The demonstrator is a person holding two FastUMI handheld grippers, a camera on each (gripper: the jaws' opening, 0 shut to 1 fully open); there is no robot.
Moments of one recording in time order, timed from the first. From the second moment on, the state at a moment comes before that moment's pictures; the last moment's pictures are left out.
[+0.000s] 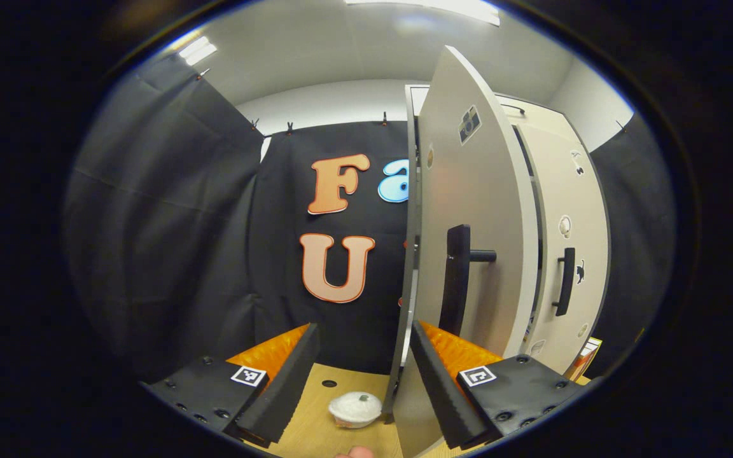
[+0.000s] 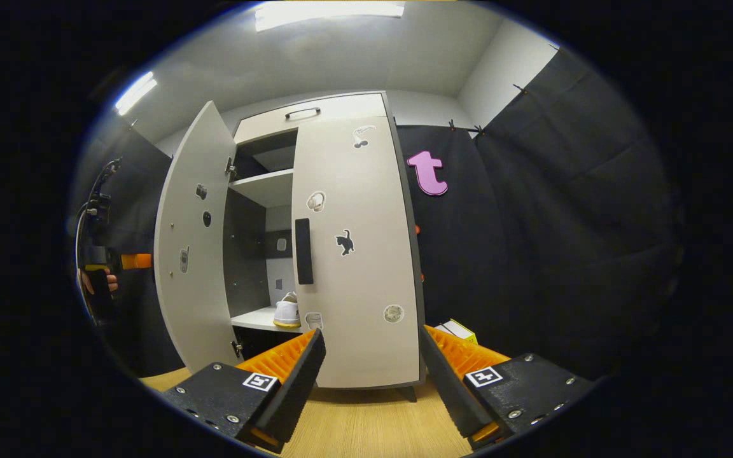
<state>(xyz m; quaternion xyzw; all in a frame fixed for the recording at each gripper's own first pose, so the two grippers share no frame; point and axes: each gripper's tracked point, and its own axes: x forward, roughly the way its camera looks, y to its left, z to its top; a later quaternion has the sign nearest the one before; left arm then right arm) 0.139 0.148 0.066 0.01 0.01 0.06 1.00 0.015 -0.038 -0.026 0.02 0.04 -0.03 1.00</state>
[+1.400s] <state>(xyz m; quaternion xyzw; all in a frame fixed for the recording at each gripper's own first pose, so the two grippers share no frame) 0.251 -0.029 0.045 -0.03 0.03 -0.09 1.00 -0.015 -0.067 -0.022 -0.01 0.05 -0.07 1.00</state>
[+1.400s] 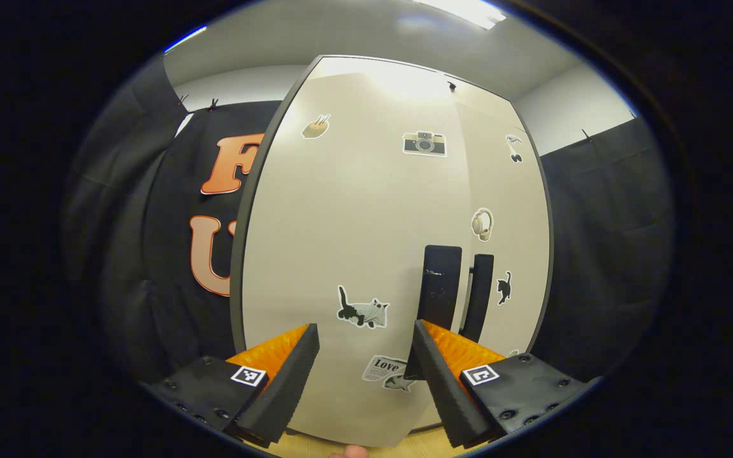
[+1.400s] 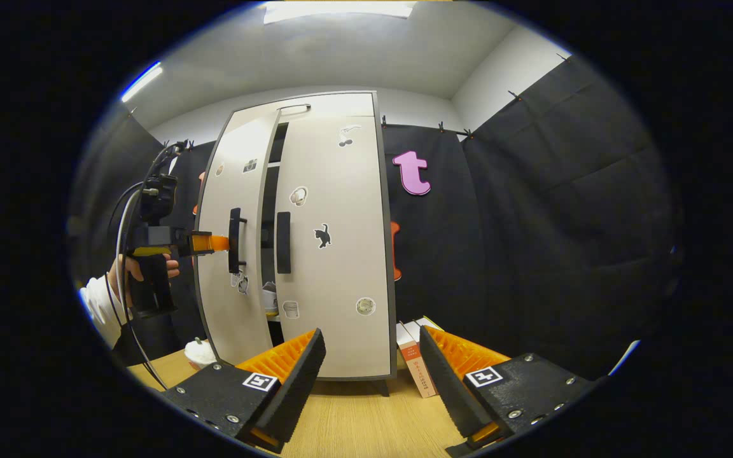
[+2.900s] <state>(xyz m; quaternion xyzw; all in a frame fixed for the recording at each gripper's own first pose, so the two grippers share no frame) 0.148 0.024 0.046 -0.04 0.02 -0.04 1.00 0.000 -0.041 -0.025 0.00 0.06 -0.02 1.00</state>
